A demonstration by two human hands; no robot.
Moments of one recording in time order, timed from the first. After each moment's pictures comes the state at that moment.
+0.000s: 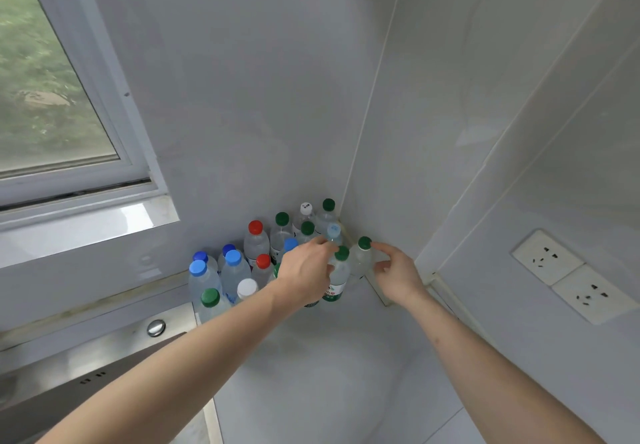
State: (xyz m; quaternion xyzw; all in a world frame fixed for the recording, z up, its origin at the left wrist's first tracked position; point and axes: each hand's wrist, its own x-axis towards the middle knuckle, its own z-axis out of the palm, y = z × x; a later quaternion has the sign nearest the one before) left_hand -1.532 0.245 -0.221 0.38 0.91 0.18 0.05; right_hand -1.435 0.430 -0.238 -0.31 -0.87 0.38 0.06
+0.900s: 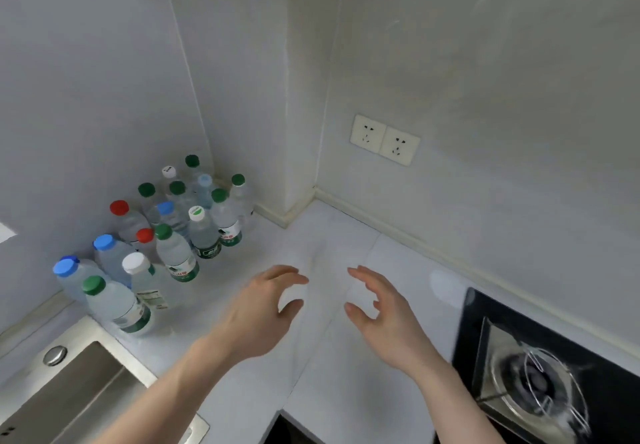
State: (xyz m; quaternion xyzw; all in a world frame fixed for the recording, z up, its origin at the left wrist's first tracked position) left_hand -1.334 0.176 -0.212 0.58 0.76 0.22 0.21; right_hand -1.112 0.285 -0.206 -0.43 -0.78 0.44 0.13
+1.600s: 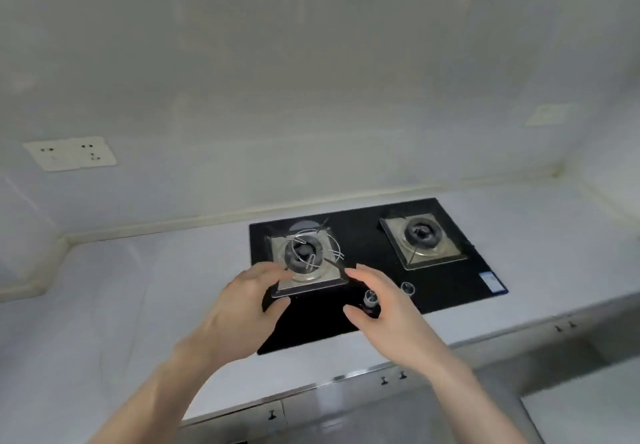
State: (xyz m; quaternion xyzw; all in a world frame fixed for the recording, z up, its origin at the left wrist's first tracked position) left_hand -0.972 0.164 -0.168 0.82 0.50 0.16 0.24; right_hand -0.713 0.088 -0.167 -0.66 -0.61 0.33 0.28
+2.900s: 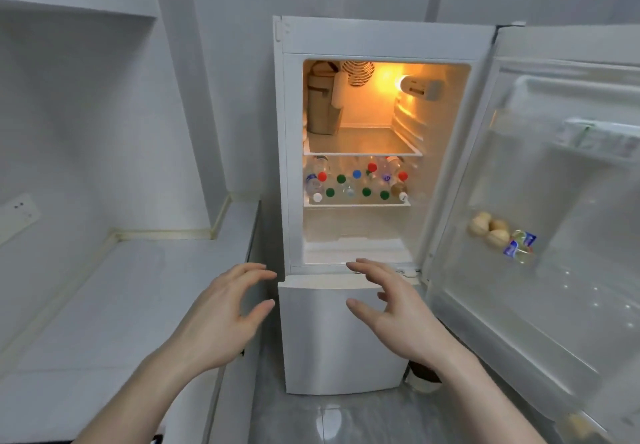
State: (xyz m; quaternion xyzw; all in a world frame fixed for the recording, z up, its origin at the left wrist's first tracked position) left_hand -0.278 0.079 -0.090 0.95 -0.15 0.08 0.27; right_hand -0.291 -0.219 -0.092 -0.90 -0.10 -0.04 0.42
